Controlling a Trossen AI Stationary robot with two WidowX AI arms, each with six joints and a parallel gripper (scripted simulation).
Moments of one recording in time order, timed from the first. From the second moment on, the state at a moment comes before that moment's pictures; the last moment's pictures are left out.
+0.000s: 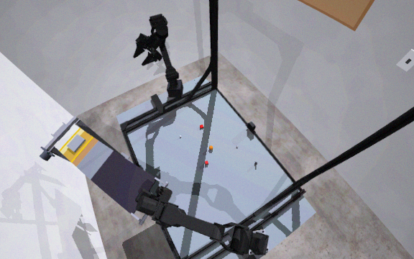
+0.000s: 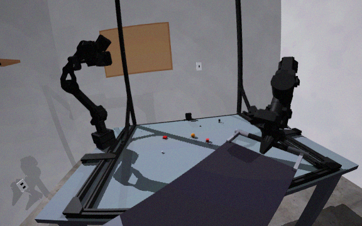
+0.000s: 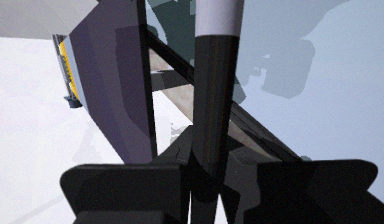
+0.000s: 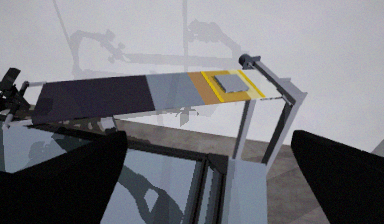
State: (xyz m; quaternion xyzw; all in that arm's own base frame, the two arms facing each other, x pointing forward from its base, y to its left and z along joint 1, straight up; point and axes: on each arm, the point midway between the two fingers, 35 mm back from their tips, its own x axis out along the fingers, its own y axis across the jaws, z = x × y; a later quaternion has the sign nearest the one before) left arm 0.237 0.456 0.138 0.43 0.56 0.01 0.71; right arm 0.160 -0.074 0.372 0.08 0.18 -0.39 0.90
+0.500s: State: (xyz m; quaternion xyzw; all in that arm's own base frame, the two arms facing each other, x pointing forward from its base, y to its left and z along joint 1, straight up) left arm 0.238 0.457 0.147 0.44 0.55 0.02 0.71; right arm 0.160 -0.074 0.372 0.08 0.18 -0.39 0.90
